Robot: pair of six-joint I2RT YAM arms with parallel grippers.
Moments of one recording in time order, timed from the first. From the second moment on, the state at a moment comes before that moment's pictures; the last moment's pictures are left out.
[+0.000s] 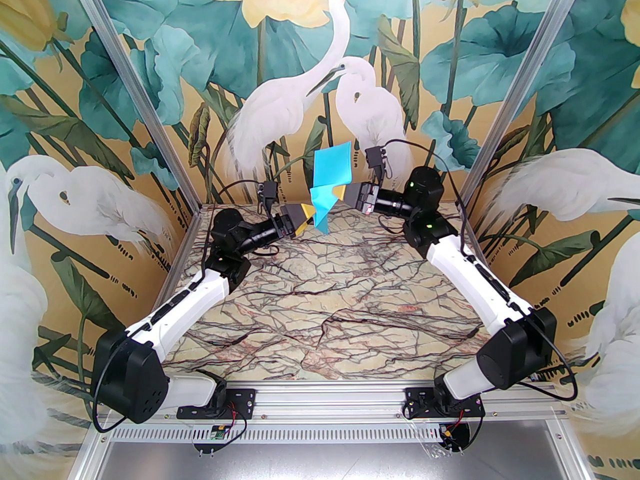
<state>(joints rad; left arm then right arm) -0.38 1.36 1.04 0.56 0.77 -1.17 0.37 1.54 1.48 0.20 -0.94 0.84</state>
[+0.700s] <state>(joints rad) -0.39 1.38 1.04 0.69 0.78 -1.23 0.39 1.59 1.47 0.24 -0.94 0.90</state>
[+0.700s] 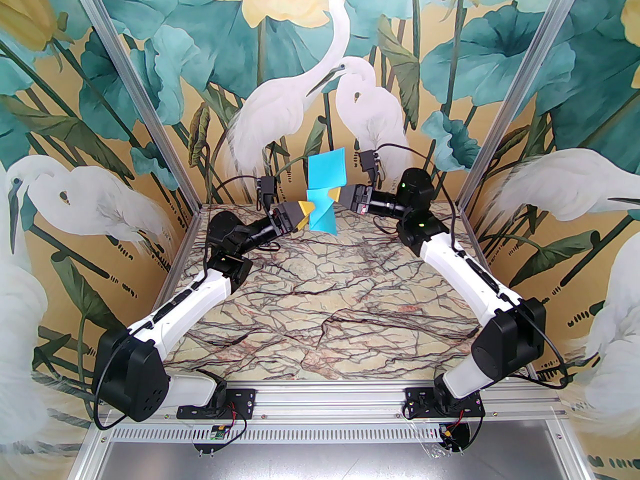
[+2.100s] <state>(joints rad) -0.84 1.57 1.45 -0.79 -0.15 -0.47 0.20 1.45 1.30 -0.65 -0.12 0.50</state>
